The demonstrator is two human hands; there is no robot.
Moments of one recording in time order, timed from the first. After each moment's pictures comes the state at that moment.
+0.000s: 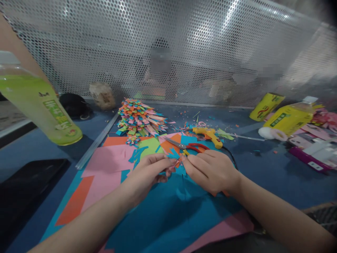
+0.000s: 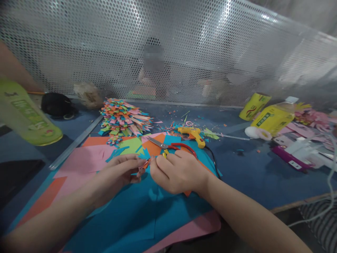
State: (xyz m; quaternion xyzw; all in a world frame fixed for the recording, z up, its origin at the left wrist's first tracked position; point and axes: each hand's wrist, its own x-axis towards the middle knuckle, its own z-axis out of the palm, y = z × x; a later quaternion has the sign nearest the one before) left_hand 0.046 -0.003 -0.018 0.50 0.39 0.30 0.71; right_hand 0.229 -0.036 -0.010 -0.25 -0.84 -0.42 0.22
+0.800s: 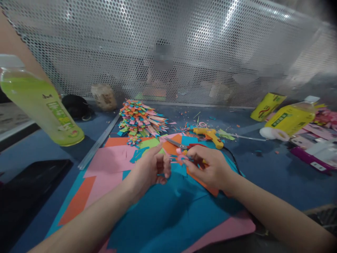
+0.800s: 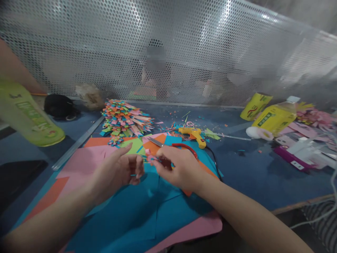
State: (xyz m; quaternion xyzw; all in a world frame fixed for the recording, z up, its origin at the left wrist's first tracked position) left_hand 0.046 0.005 -0.014 0.44 0.39 0.28 0.76; right_hand 0.226 -0.030 -0.022 -0.44 -0.81 -0.01 0.39
